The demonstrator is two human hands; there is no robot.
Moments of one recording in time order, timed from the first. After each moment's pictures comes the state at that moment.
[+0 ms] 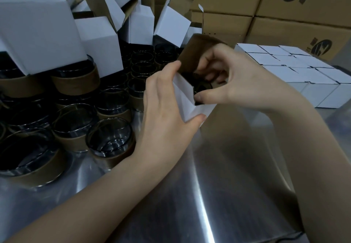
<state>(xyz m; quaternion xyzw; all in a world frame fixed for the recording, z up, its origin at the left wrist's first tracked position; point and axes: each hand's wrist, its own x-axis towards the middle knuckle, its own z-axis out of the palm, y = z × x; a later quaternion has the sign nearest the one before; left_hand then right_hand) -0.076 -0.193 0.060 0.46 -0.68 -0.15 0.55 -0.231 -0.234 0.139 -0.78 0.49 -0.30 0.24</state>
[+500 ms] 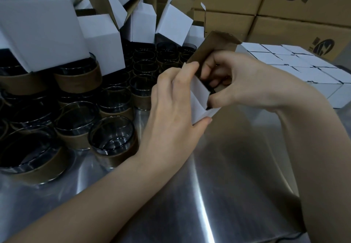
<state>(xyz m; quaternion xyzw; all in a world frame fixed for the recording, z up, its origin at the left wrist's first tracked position) -0.077 -0.187 0.064 0.44 -0.74 -0.07 0.51 -0.229 -0.230 0.147 -0.79 0.50 -0.23 0.28</state>
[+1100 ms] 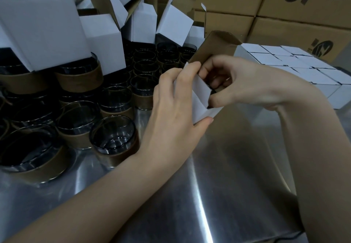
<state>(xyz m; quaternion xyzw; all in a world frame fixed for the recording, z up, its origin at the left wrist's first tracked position) -0.077 -0.188 0.065 0.45 -0.74 -0.09 0.49 -0.229 -0.234 0.147 -0.77 0.51 -0.20 0.31</state>
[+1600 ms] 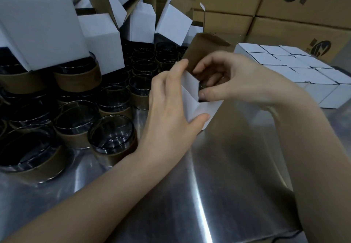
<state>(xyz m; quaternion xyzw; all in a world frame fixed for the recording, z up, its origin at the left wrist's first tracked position) -0.075 -0.192 0.061 0.47 -0.71 -0.15 0.50 -0.234 -0.240 0.139 -0.77 0.48 -0.27 0.31</state>
